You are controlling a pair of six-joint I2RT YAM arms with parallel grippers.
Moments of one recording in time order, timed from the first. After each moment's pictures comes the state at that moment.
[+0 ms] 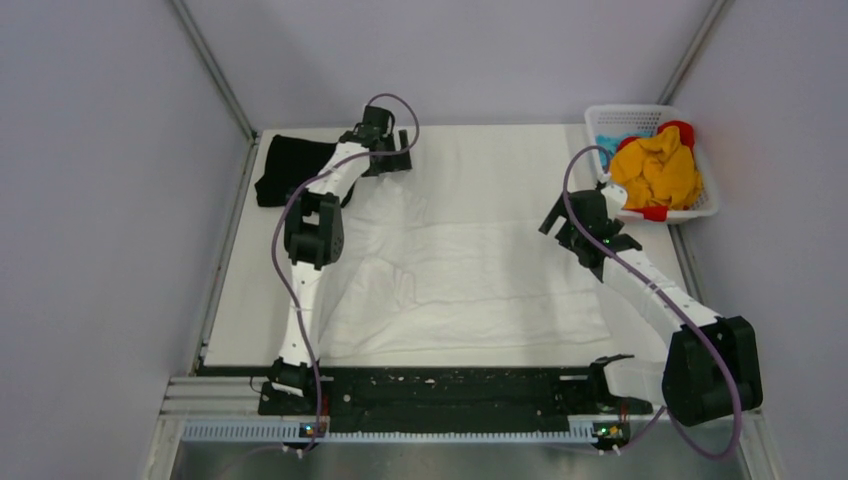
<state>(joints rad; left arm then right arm) -0.24 2.50 2.22 -0.60 -0.03 -0.34 0.24 1.23 0.76 -0.28 0.36 0.64</state>
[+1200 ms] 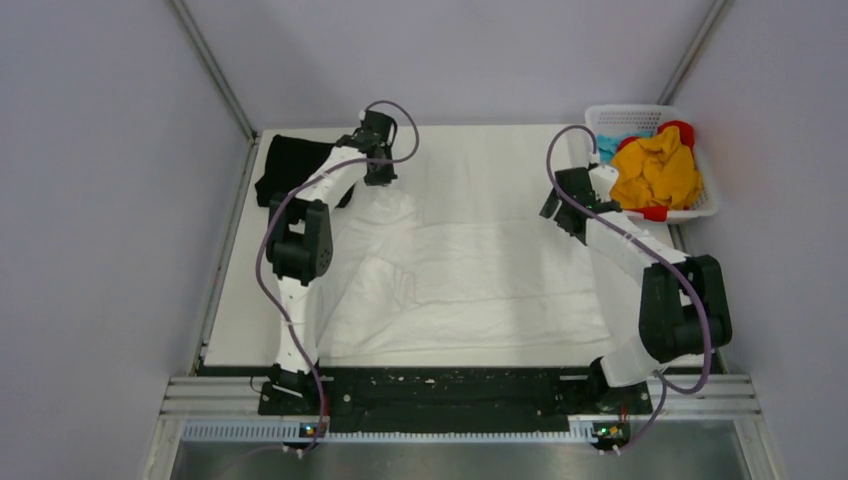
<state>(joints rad) -0.29 2.26 1.94 -0.66 -0.13 -0.37 0.22 1.49 0.94 -0.31 0.50 0.60</state>
